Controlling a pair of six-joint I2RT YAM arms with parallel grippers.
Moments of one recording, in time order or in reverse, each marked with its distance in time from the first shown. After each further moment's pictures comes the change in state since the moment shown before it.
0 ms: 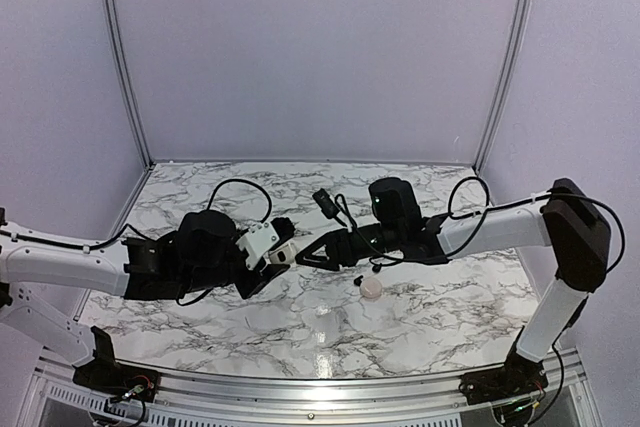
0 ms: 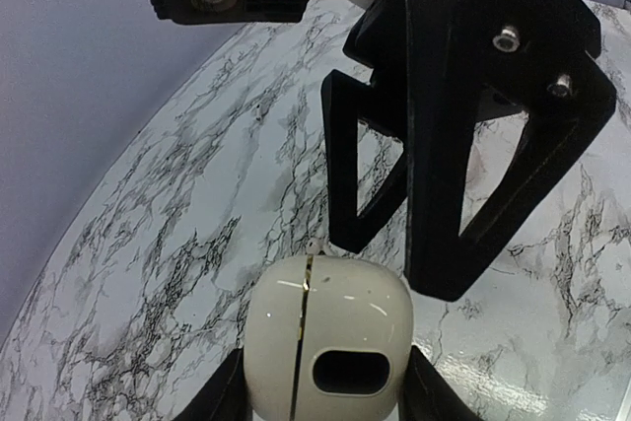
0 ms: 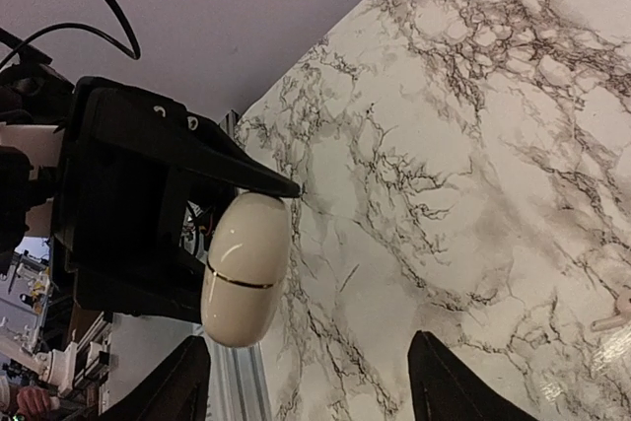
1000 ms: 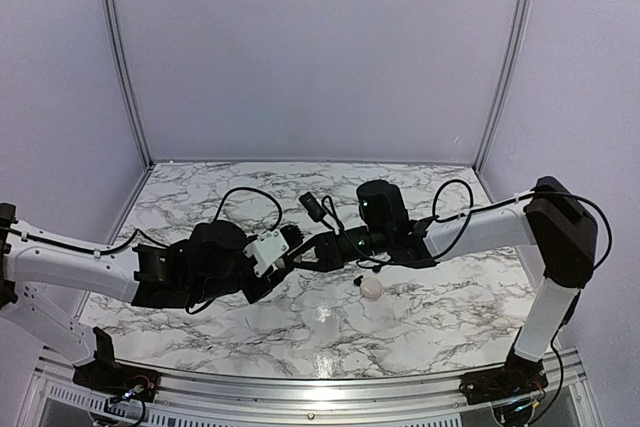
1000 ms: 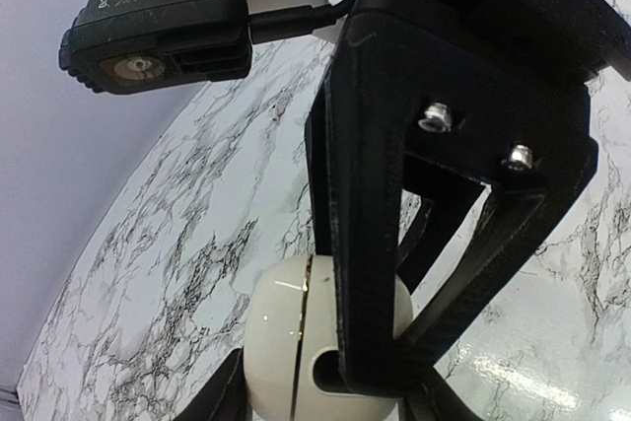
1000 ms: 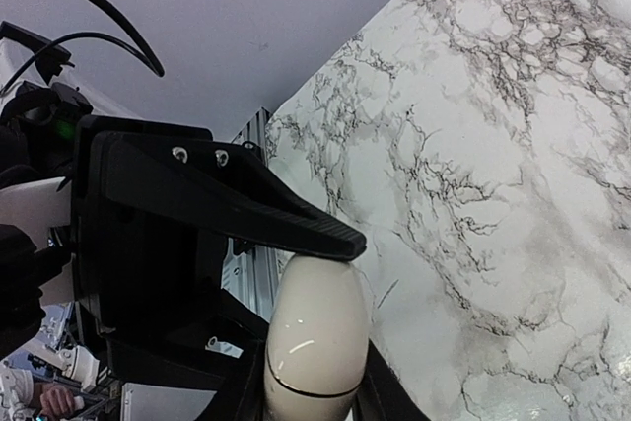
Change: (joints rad) left arm -0.072 0.055 0.005 0.051 -0.137 0.042; right arm 0.047 0.079 0.047 0.090 -0.047 0.081
